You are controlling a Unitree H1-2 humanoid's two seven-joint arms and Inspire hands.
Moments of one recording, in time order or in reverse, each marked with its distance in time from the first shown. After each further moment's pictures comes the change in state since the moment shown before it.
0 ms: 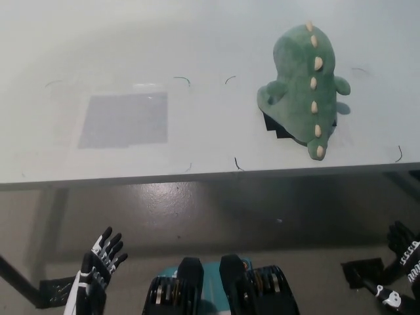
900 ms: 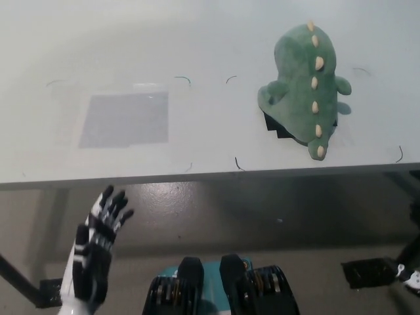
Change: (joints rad) left_arm -0.105 -0.025 -0.016 -0.181 -0.026 0.027 -0.002; right_arm -0.041 -0.004 -0.069 -0.129 0.018 -0.019 -0.006
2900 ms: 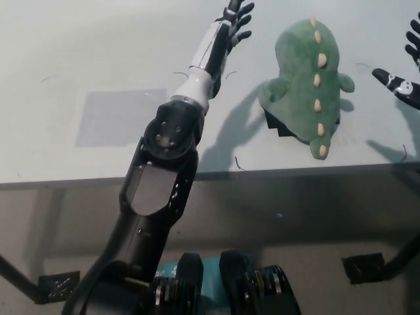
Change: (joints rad) left_arm -1.019 -0.119 -0.028 0.859 0.152 0.125 0.091; right_arm -0.736 -0.063 -0.021 0.361 -0.018 0.327 -0.063
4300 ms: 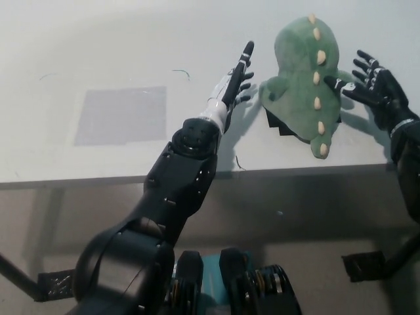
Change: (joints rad) left_arm -0.177 -0.032 0.060 0.648 -0.013 -0.058 0.052; right_arm -0.307 0.054 0.047 0.819 -0.072 -0.125 -0.003
